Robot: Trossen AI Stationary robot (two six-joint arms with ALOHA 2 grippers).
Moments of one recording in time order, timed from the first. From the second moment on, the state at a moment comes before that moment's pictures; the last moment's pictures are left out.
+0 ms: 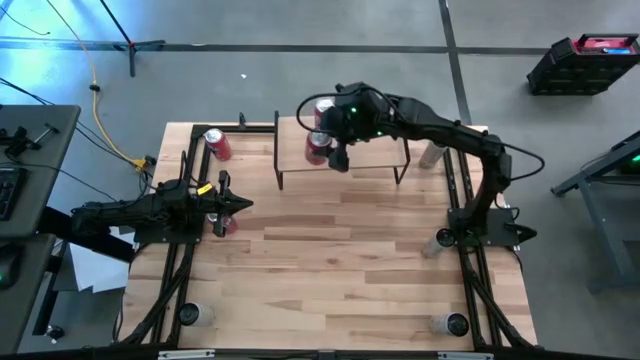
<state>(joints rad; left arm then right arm) 0.11 0.01 0.01 0.02 0.07 0.03 -0.28 1.79 2.02 -0.88 -0.06 -0.24</state>
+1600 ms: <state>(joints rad) 0.11 0.01 0.01 0.02 0.07 0.03 -0.43 1.81 1.80 -0.77 -0.19 -0.27</state>
